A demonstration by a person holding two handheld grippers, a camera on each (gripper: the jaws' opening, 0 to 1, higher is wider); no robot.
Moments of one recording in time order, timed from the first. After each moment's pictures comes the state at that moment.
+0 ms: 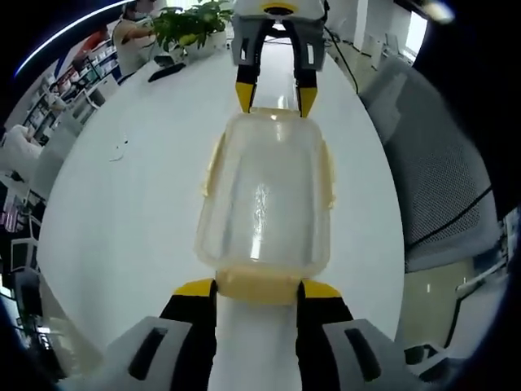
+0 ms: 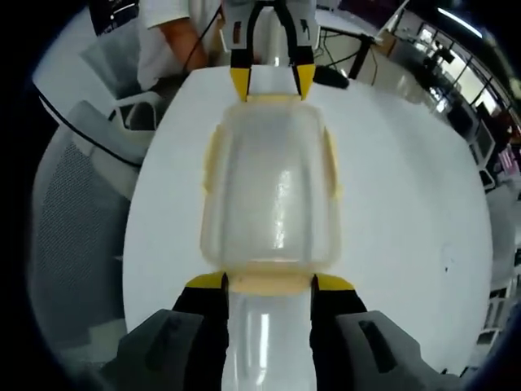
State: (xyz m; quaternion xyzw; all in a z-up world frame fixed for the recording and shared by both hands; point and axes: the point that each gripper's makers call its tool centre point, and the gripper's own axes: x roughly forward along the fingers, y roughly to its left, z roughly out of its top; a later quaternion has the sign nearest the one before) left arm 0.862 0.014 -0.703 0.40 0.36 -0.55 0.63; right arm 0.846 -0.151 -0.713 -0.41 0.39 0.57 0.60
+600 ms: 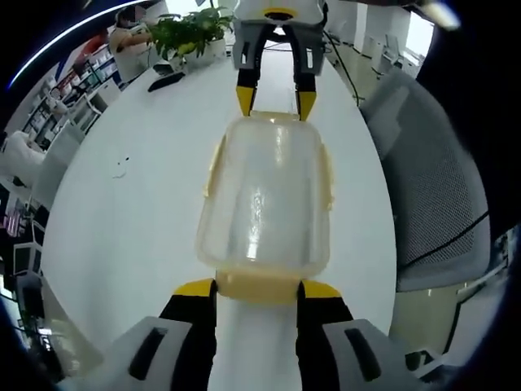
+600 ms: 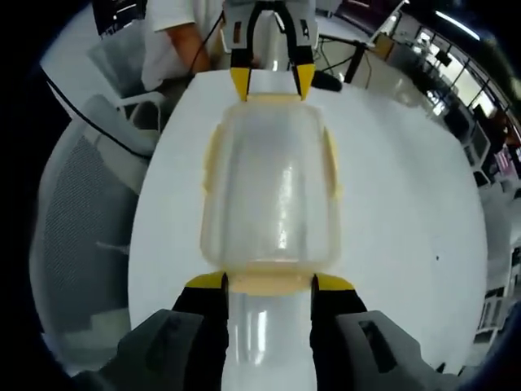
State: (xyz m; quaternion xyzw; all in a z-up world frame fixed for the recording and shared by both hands) left arm 0.859 -0.017 -0.682 0.40 0.36 -0.55 0.64; right arm 0.843 -0.182 -0.695 -0.41 0.37 0.57 0.61
